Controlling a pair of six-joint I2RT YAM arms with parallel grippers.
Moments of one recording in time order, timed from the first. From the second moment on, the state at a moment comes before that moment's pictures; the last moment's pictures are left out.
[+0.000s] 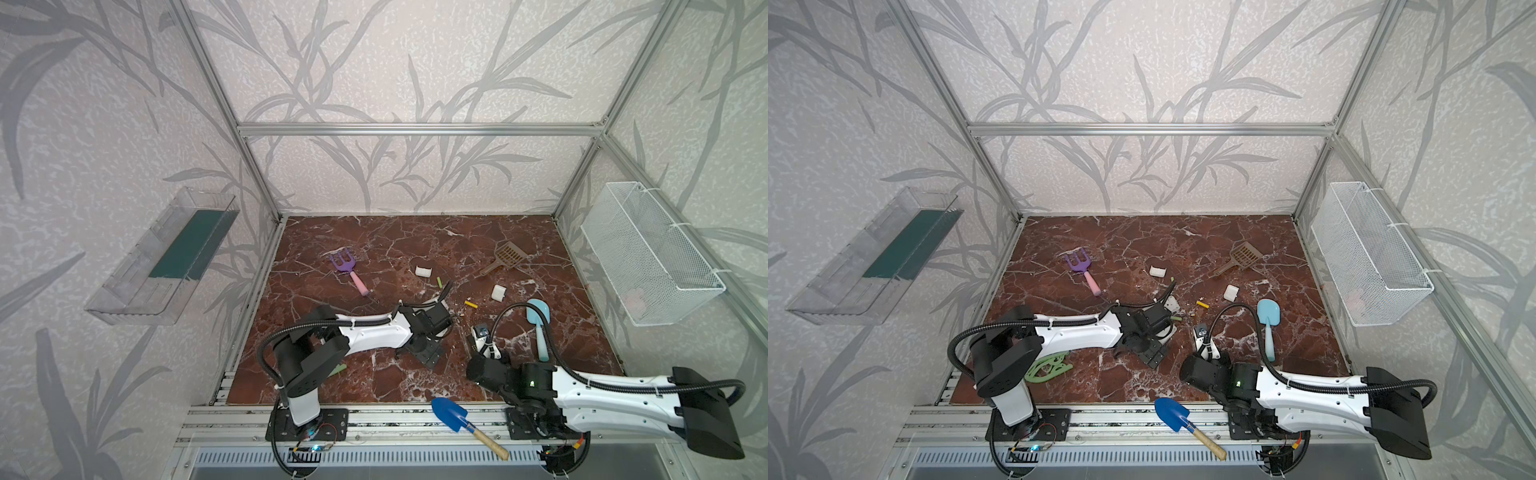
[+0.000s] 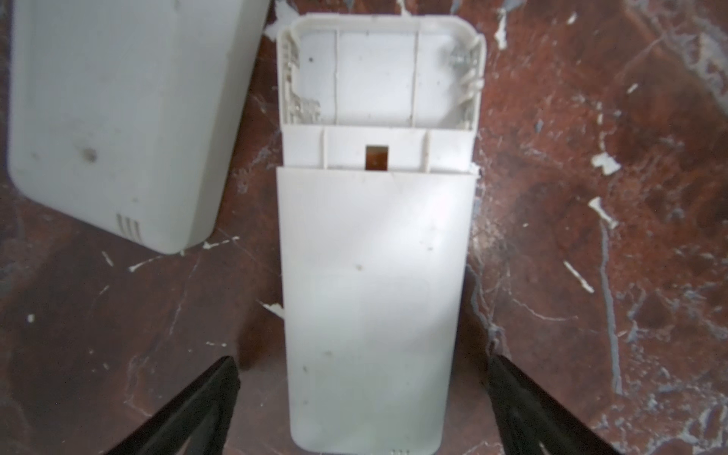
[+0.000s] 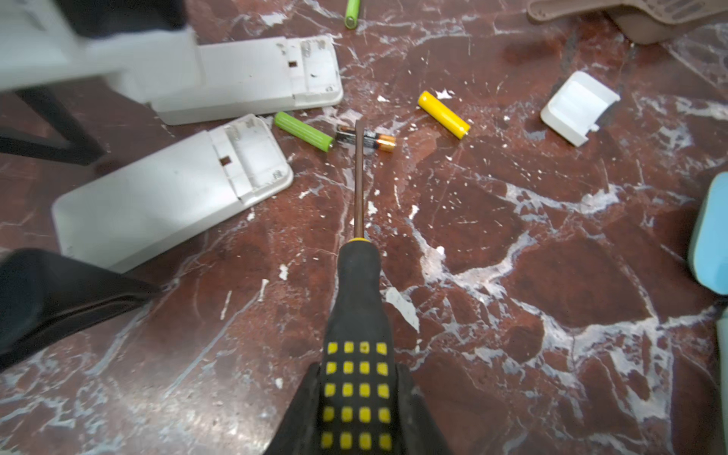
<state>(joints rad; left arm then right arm) -1.03 1.78 1.06 -0.62 -0.10 -0.33 1.23 0.95 0.36 -0.47 0.64 0.78</state>
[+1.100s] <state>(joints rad) -0.95 1.50 1.03 -0.61 -0.20 -0.26 1.07 0.89 0.23 -0.27 0.58 0.78</state>
